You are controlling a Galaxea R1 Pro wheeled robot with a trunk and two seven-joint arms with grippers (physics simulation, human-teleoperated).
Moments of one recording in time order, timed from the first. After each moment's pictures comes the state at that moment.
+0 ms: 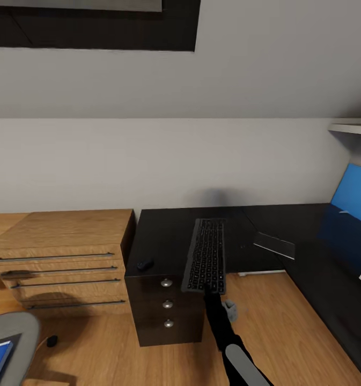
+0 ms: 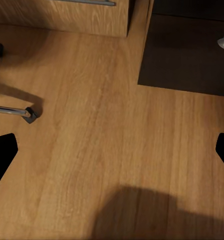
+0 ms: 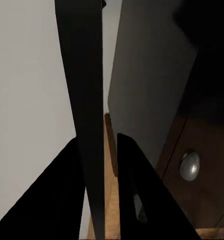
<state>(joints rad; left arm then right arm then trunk) 0.09 -0.03 -0.07 -0.92 0.17 -0.05 0.25 -0.29 0.03 0.48 -0.99 -1.62 -0.28 0.27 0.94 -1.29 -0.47</state>
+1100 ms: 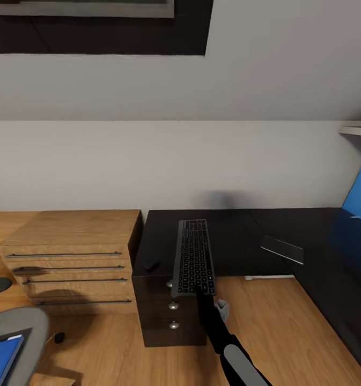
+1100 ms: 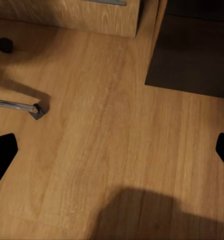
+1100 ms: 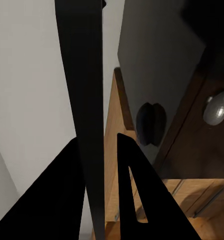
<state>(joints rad) 0.09 -0.03 -0.07 -0.91 0.16 -0.06 0.25 -0.29 0.03 0.48 -0.99 -1.60 -0.13 0.29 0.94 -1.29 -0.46</state>
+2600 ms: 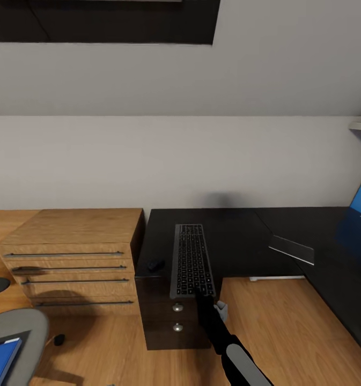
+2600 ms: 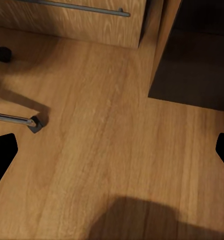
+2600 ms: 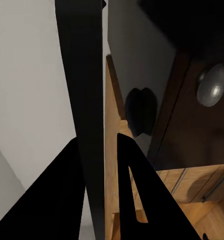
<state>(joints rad) 0.09 -0.03 -0.07 -0.94 0.17 -0.06 0.25 -0.29 0.03 0.48 -0.98 -1.67 -0.05 0.28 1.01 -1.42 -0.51</state>
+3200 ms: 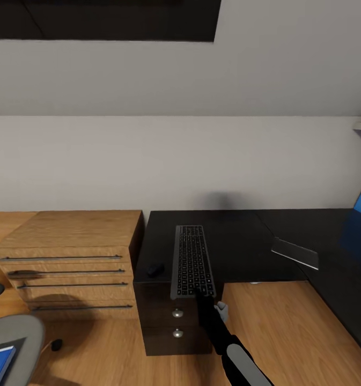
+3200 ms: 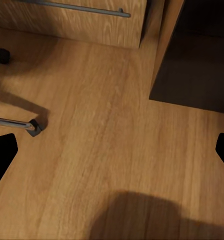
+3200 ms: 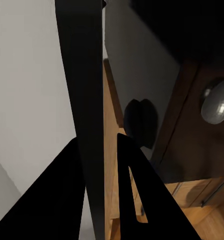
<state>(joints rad) 0.09 -0.03 -0.07 -0.93 0.17 -0.06 0.24 -0.29 0.03 0.47 -0.98 -1.67 -0.05 0.27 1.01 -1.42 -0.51</state>
